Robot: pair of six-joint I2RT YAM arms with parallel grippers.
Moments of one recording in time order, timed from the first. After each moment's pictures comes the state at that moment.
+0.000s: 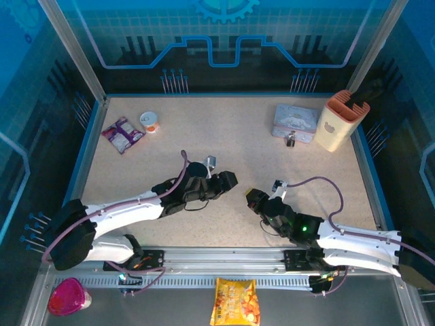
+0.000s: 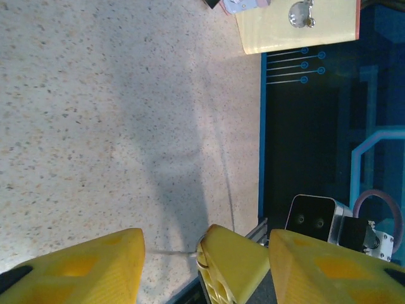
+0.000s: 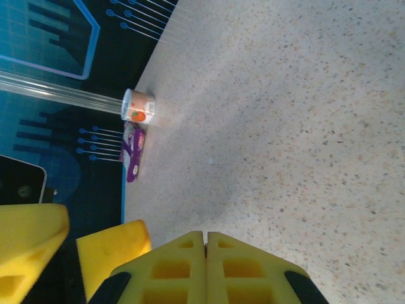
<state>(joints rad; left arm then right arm) -0.86 1.30 0.69 0.15 0.15 -1.27 1.10 0.84 0.29 0.11 0.54 1.43</state>
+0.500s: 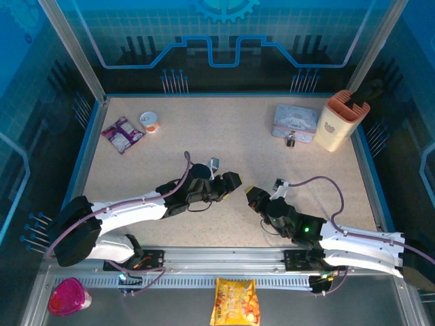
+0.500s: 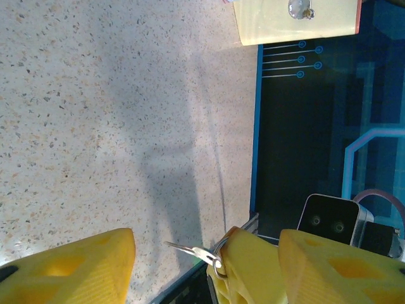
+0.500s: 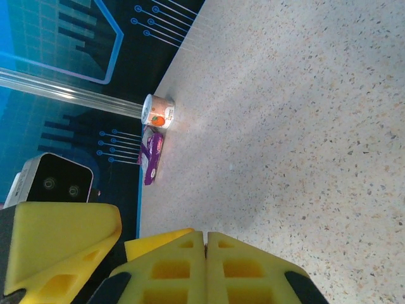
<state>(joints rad) -0.88 1.33 0.68 0.20 0.16 -1.32 1.11 0.80 0.30 0.12 0.56 1.39</state>
